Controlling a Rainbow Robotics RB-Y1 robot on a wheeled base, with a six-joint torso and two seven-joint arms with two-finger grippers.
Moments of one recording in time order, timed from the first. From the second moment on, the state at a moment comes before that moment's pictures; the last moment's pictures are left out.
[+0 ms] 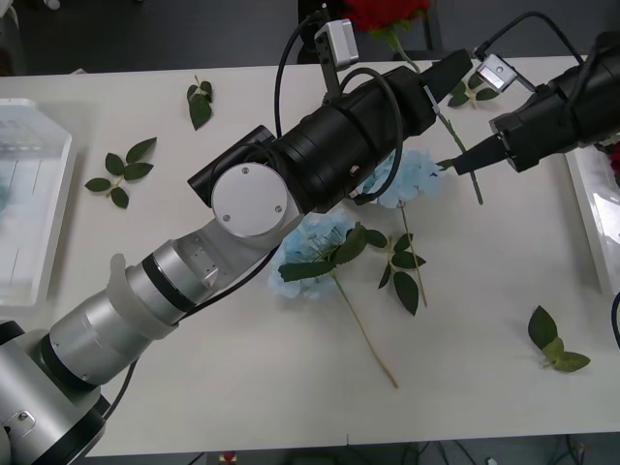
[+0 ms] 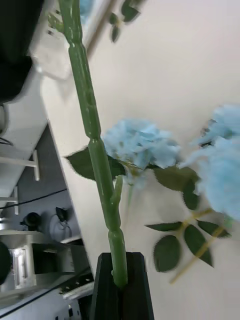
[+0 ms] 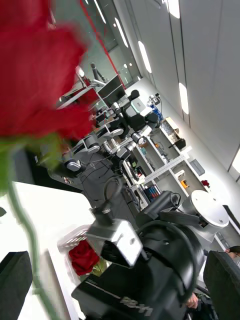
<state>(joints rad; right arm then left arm) -0.96 -0.75 0.26 -0.81 -1.72 1.71 2.34 -0.65 0.27 -0.67 -1.60 1.75 -0.01 -1.98</state>
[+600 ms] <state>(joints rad) -0.96 -0.98 0.12 -0.67 -1.15 1.57 2.04 -0.63 0.41 -0.48 -1.61 1.83 0.37 -1.98</state>
